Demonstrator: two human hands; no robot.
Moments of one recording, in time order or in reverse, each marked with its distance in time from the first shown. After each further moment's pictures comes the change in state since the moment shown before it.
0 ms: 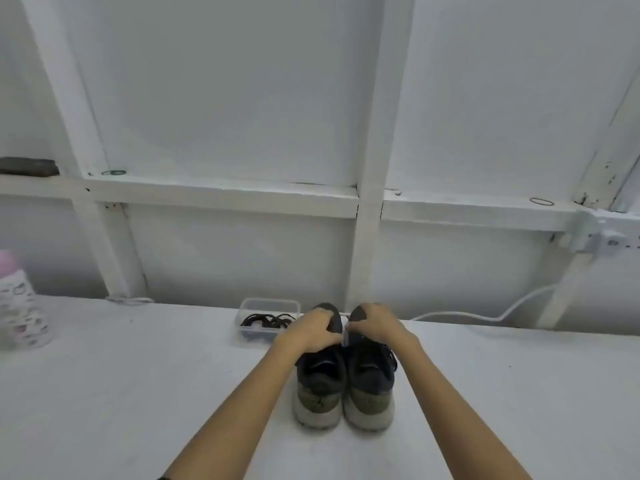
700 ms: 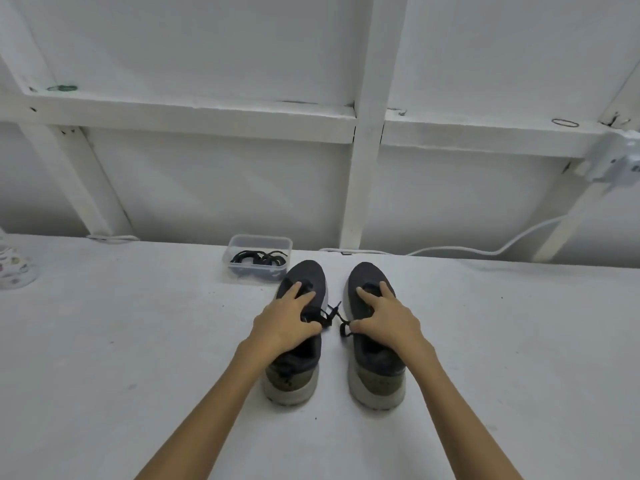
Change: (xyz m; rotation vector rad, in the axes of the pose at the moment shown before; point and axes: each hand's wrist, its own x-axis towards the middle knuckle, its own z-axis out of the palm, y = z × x) left_hand -0.094 -0.004 0.035 0.005 -0.038 -0.205; right_hand -0.097 0.024 0.036 -0.100 -0.062 0.122
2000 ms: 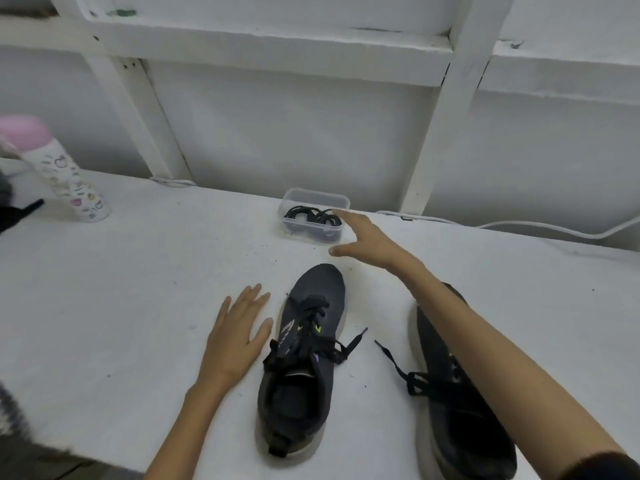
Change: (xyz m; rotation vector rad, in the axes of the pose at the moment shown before) left_hand -0.085 -0.162 0.050 -0.091 0.399 -0.044; right_hand 0.068 -0.109 0.012 0.320 -0.201 -0.460
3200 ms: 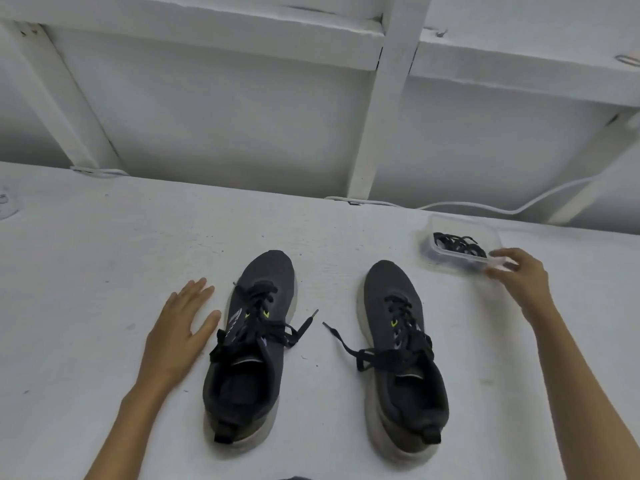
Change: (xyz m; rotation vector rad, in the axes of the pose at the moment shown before) left_hand -0.002 0.004 -0.003 -0.130 0.027 -0.065; right_hand -0.186 0.220 -0.121 0.203 0.837 0.424
